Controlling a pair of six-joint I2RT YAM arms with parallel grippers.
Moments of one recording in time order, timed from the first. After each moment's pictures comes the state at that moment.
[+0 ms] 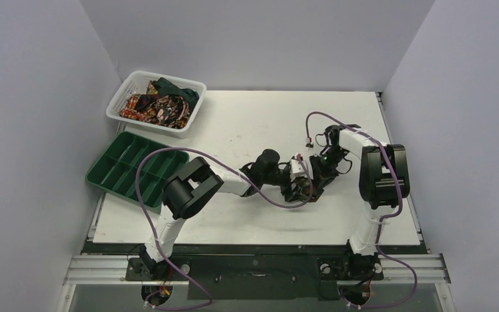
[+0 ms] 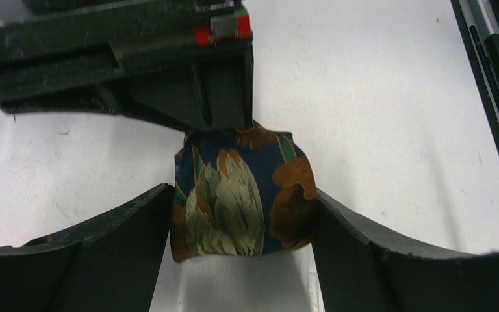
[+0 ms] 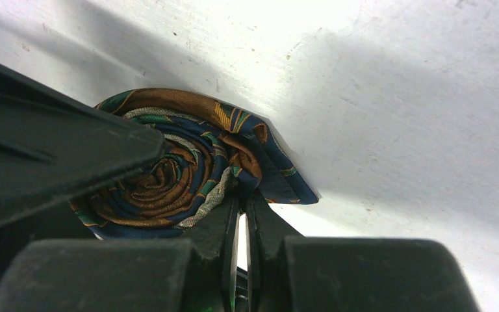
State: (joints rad) left arm -0.91 2.16 1.21 0.59 0.62 0.14; right arm 0.09 1.93 1.27 -1.04 -0.39 -0.22
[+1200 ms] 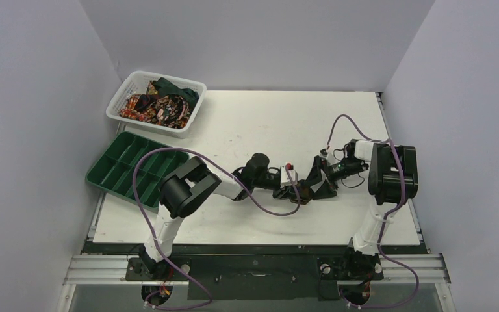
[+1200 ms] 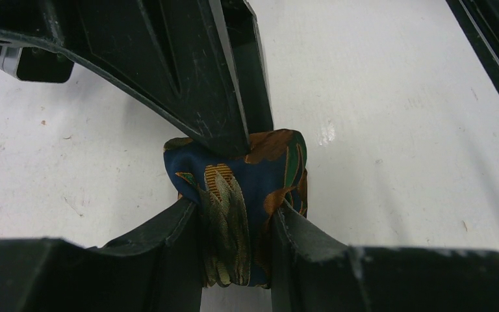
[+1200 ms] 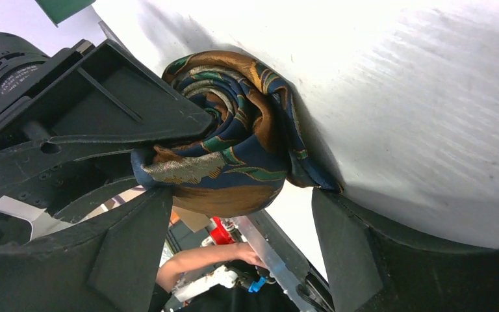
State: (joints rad) left arm -0.87 2.15 1.08 0.75 0.72 0.30; right arm -0.10 1.97 1.10 -0.98 -0.92 -0.12
